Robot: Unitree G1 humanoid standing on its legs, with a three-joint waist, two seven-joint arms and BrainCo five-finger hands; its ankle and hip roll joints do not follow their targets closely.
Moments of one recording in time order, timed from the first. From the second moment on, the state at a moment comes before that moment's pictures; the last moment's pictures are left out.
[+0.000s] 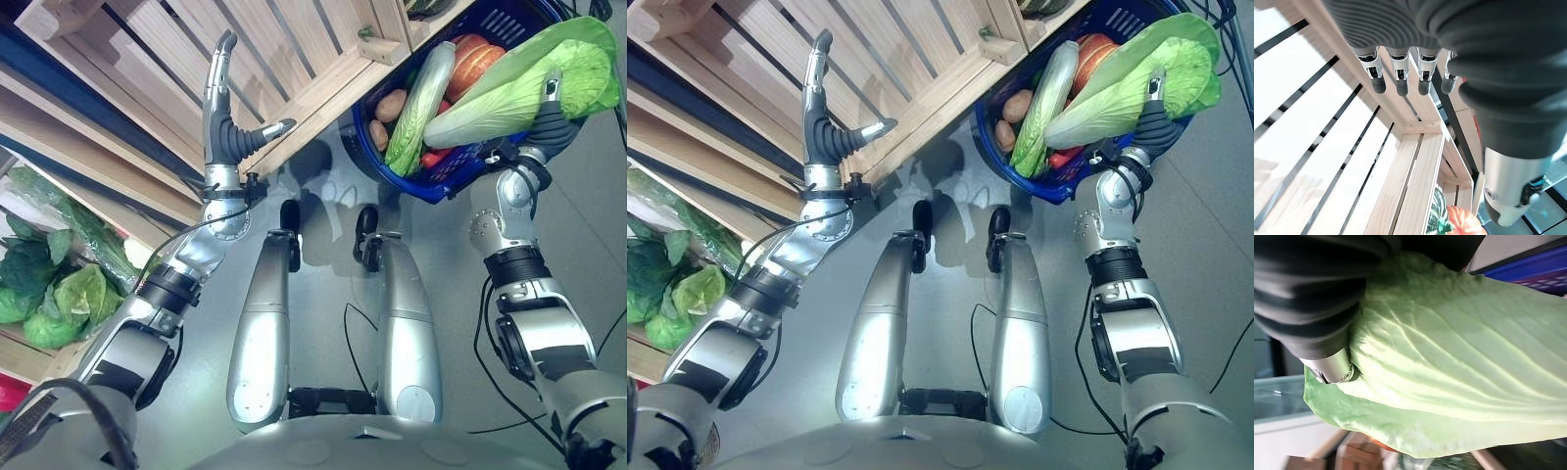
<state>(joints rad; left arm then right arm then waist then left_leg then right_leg) -0.60 0.49 -0.43 0.25 0.11 -0.33 0.71 -0.72 -0.46 0.09 0.64 0.72 -0.48 -0.56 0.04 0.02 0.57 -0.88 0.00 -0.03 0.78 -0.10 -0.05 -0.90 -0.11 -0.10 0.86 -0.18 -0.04</state>
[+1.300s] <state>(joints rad) -0.32 0.56 -0.38 0.25 0.00 -0.37 0.36 -0.40 -0.45 0.10 0.59 0.40 -0.12 -0.75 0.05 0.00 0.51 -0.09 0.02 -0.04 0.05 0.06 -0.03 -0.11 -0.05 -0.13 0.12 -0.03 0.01</state>
